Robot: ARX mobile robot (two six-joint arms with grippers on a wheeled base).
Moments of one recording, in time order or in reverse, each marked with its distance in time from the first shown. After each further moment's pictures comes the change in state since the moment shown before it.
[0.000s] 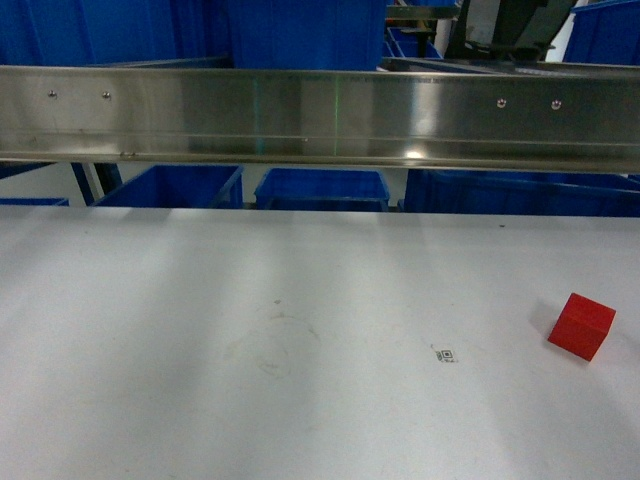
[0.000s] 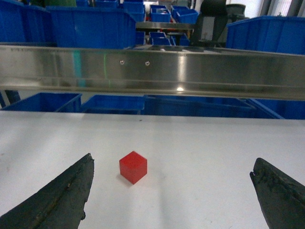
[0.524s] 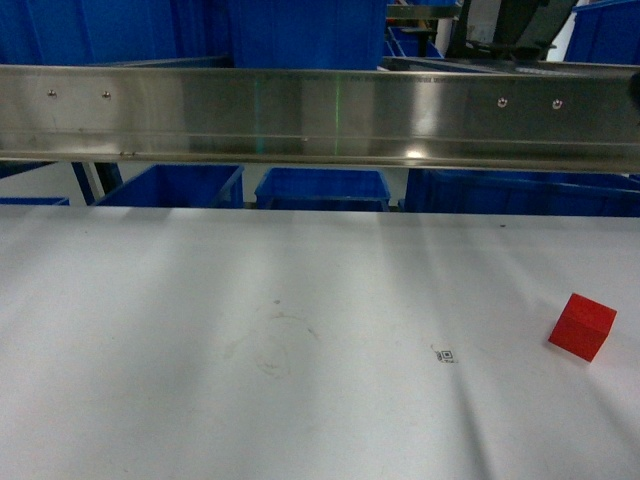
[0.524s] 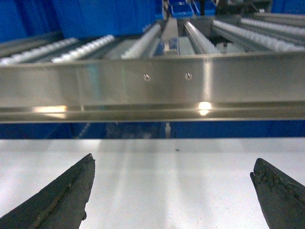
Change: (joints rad) left arm 0.000 0.000 0.000 0.000 0.000 0.000; right arm 0.159 1.357 0.477 0.808 0.060 0.127
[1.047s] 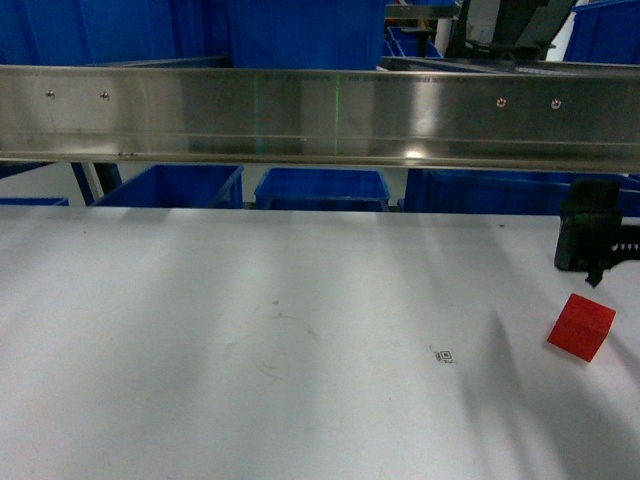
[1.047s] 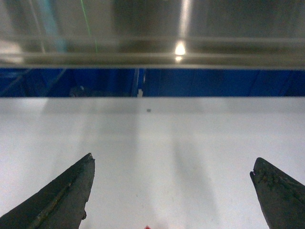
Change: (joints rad) left arm 0.000 0.000 0.000 0.000 0.000 0.000; right arm -0.008 0.381 0.104 0.069 0.120 -0.065
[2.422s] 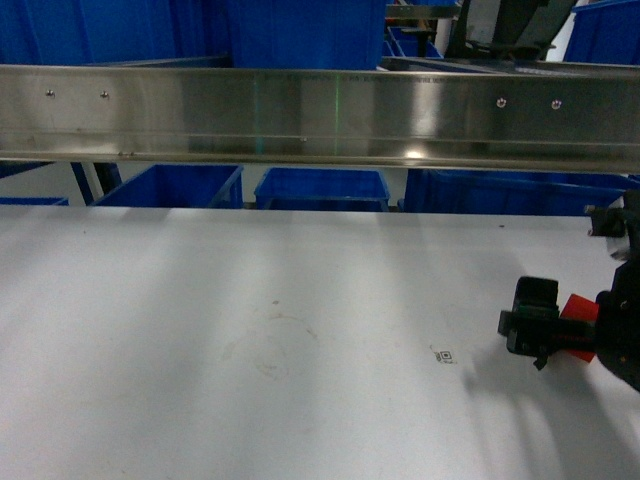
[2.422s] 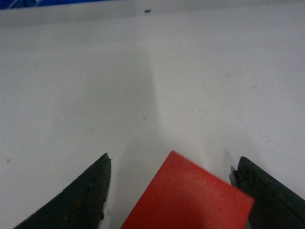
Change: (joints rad) left arm 0.000 0.000 0.000 0.000 0.000 0.000; right arm 0.064 0.262 0.032 0.034 0.104 0.150
